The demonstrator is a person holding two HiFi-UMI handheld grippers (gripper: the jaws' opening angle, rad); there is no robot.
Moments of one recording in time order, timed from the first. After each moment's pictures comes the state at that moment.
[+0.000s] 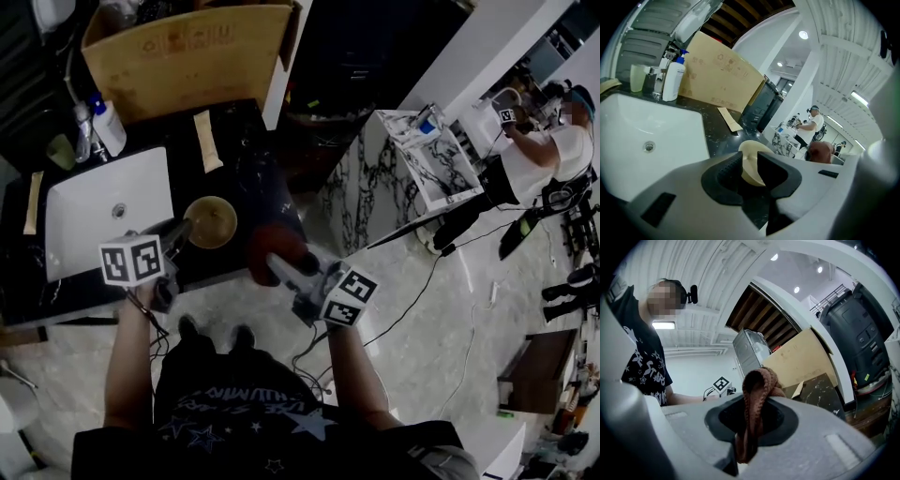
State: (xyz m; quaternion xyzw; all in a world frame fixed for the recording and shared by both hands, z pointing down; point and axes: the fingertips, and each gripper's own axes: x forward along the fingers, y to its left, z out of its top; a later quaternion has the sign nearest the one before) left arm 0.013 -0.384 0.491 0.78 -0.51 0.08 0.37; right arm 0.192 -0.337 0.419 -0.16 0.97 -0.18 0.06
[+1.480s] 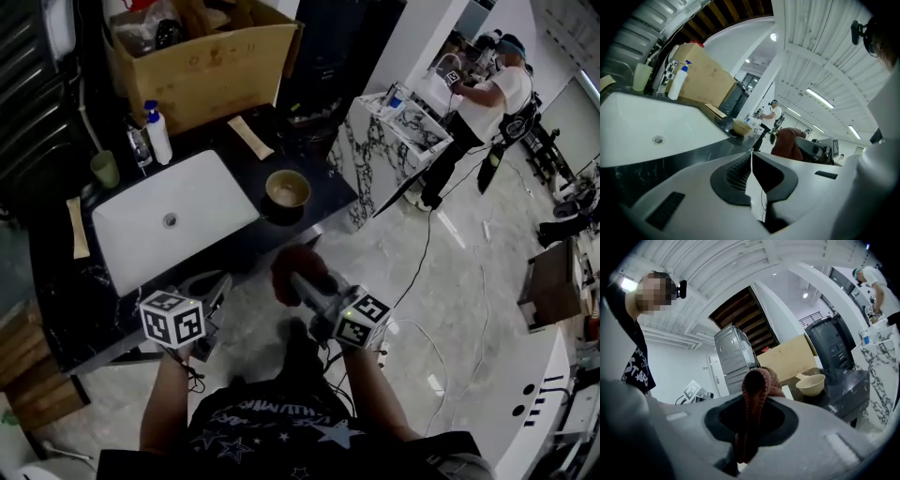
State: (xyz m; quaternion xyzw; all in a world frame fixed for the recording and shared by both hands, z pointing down) left arm -0.123 -0.168 0.481 0.89 -0.31 0.08 0.32; right arm 0.003 -0.147 0.417 -0.38 0.91 -0.18 0.05
